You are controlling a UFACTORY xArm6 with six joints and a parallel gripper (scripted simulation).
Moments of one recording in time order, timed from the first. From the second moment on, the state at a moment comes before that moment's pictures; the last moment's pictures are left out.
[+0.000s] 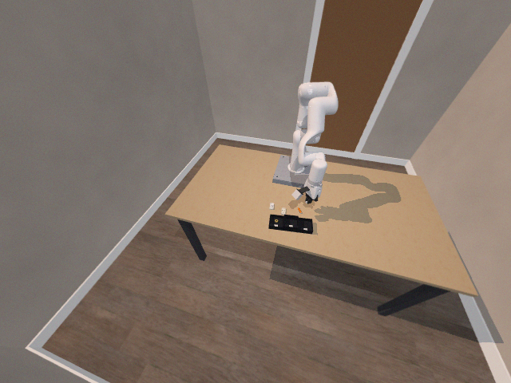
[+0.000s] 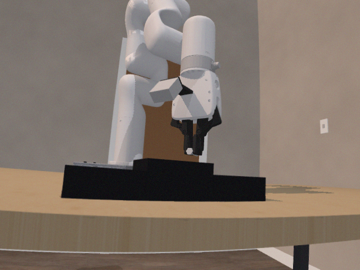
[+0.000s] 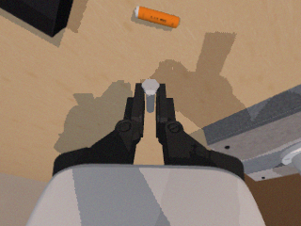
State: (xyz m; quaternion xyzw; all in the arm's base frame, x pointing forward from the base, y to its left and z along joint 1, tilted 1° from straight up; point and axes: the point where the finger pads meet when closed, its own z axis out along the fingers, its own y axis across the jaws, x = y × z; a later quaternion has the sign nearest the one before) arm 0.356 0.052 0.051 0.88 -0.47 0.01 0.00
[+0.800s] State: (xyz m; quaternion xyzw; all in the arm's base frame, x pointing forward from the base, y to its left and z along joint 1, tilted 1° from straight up) arm 0.420 -0.050 0.054 0.88 -0.47 0.01 0.00
